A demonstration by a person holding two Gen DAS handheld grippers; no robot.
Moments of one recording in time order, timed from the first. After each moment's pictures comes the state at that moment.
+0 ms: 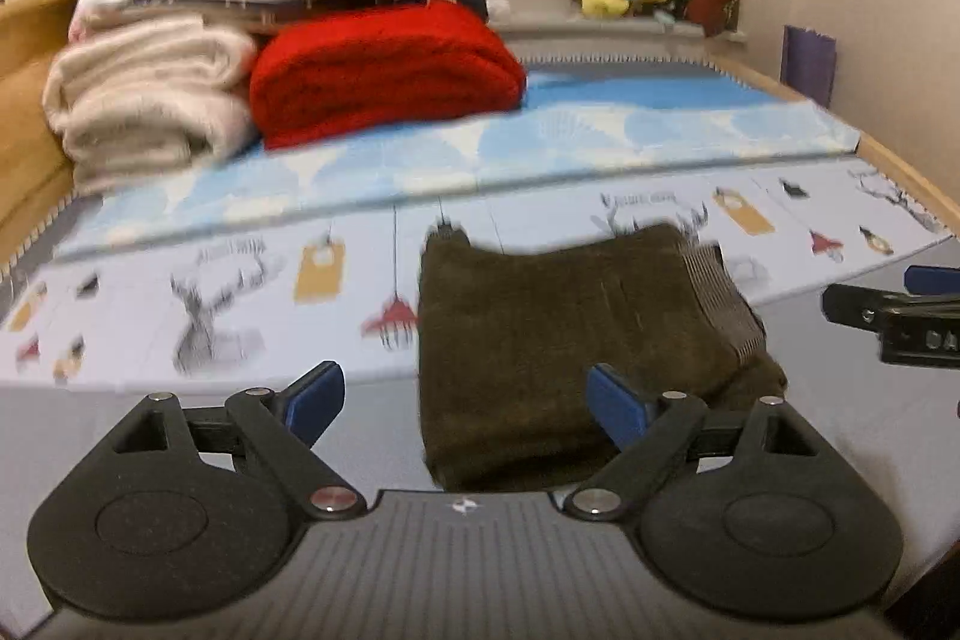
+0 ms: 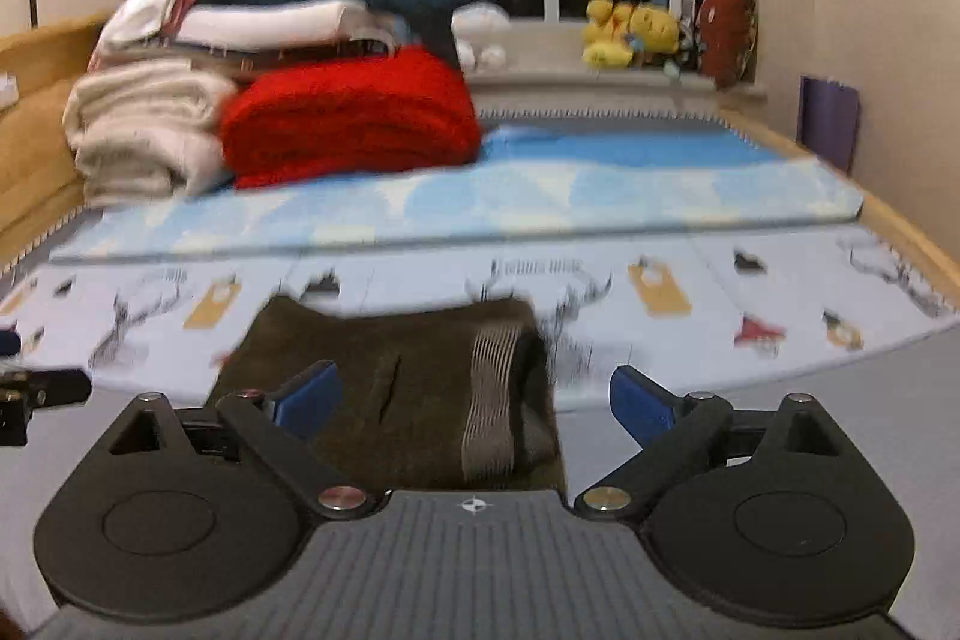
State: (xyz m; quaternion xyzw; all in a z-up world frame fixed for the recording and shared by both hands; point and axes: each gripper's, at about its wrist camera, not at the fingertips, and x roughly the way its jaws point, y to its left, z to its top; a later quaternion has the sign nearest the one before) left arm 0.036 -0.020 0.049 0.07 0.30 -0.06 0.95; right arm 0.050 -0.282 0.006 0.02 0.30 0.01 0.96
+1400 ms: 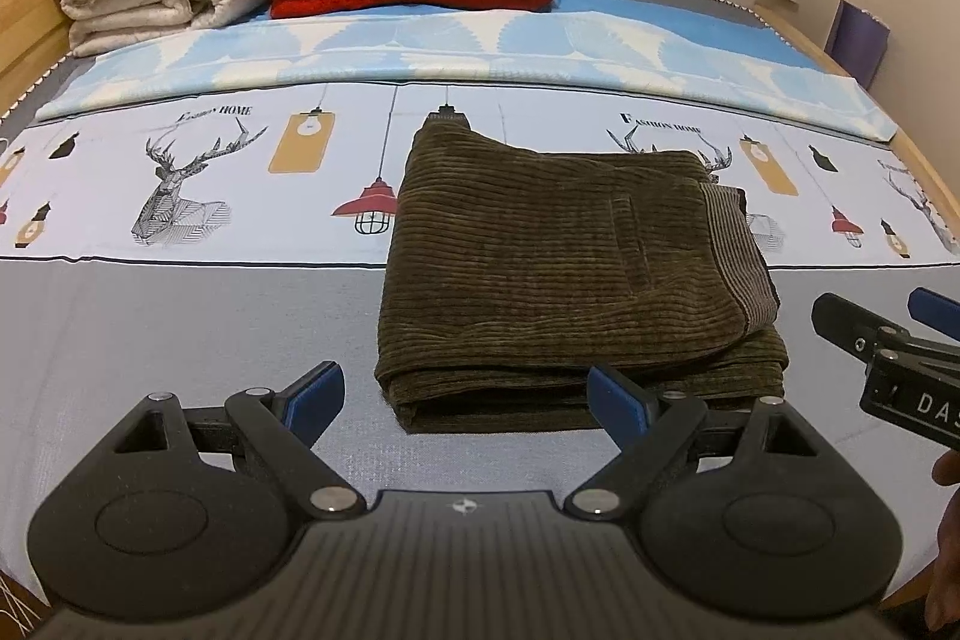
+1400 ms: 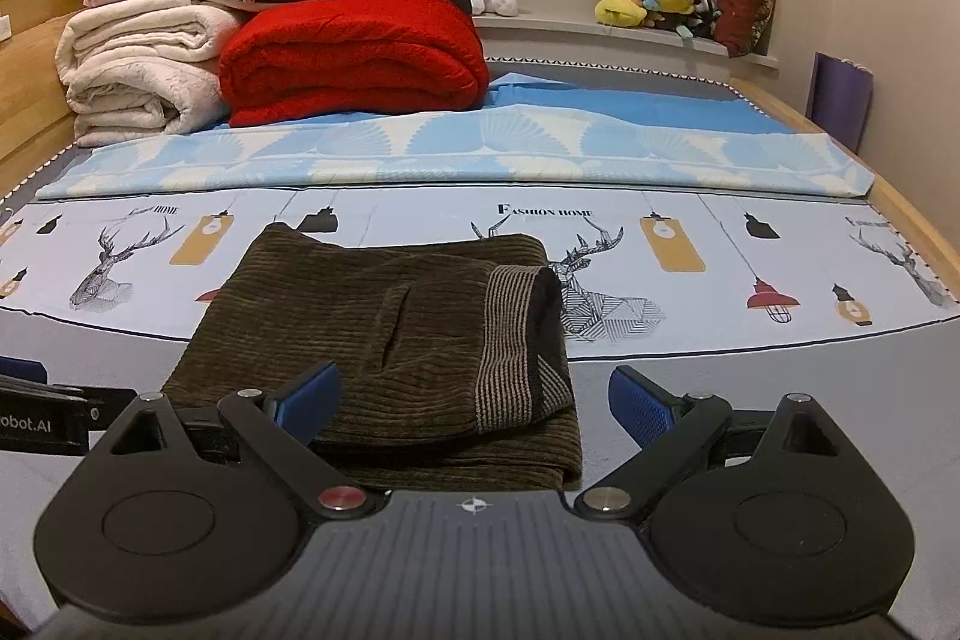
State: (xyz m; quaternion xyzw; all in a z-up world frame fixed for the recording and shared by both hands) left arm 0.081 -0.026 0.020 0.01 0.40 -0.04 0.92; right arm 0.067 -0.261 -0.011 -0.01 0.31 0.01 0.95
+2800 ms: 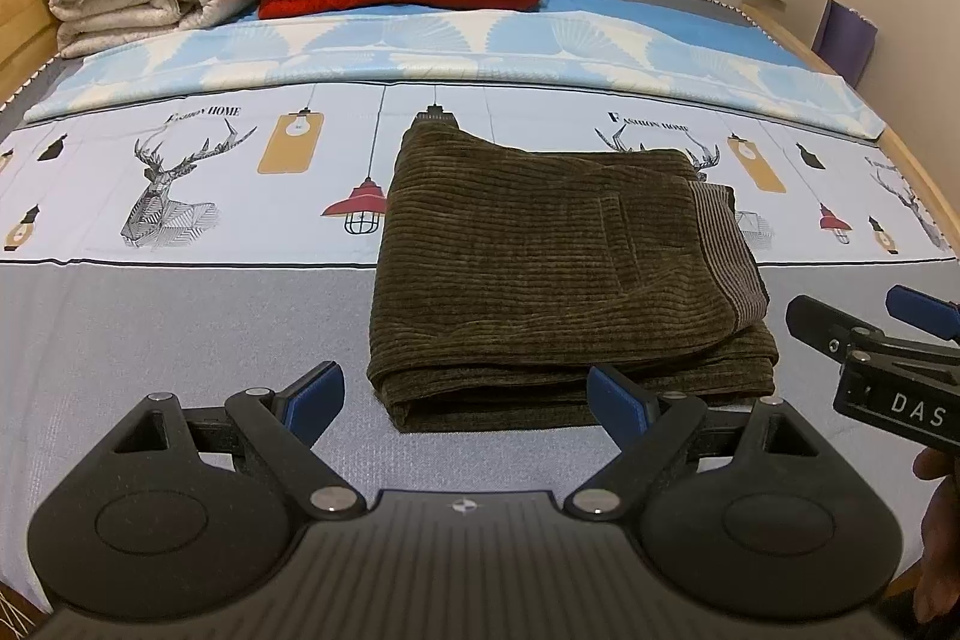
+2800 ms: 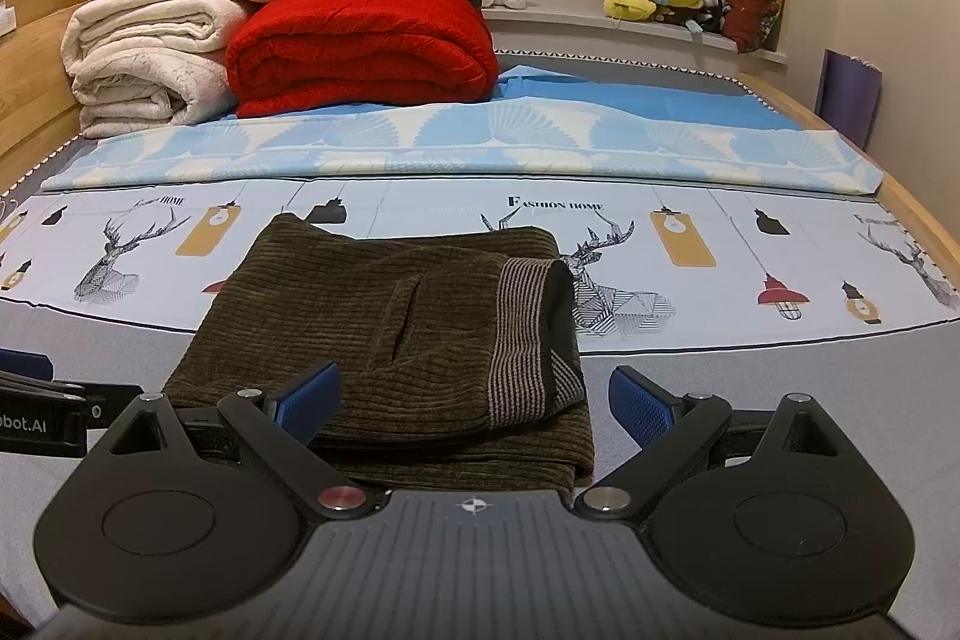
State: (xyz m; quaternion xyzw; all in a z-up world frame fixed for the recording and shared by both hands) left arm 0.080 -0.025 0.021 0.01 0.40 -0.05 0.92; right arm 0.069 -0.257 -0.016 -0.01 0.32 0.02 0.95
